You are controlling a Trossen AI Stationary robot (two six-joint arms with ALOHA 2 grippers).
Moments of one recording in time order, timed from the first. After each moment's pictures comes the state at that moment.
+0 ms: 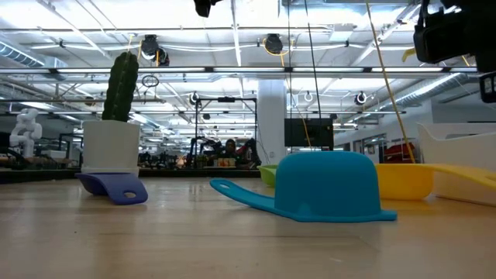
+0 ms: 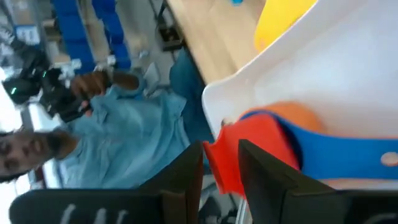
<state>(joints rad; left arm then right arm) -0.31 1.50 0.97 0.41 -0.36 0.01 0.14 0.69 0.44 -0.43 -0.71 1.22</state>
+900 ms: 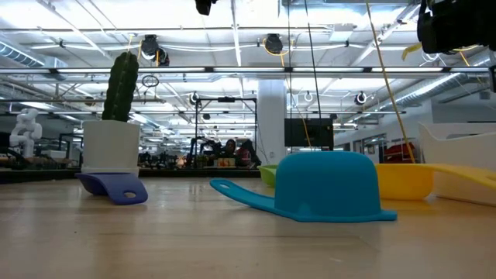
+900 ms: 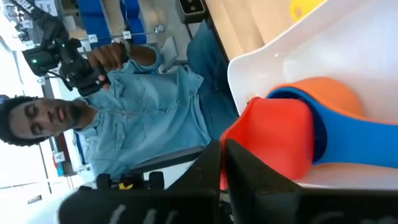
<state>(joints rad) -0.31 1.50 0.97 0.42 -0.36 0.03 0.13 0.70 0.44 -0.38 -0.84 1.24</state>
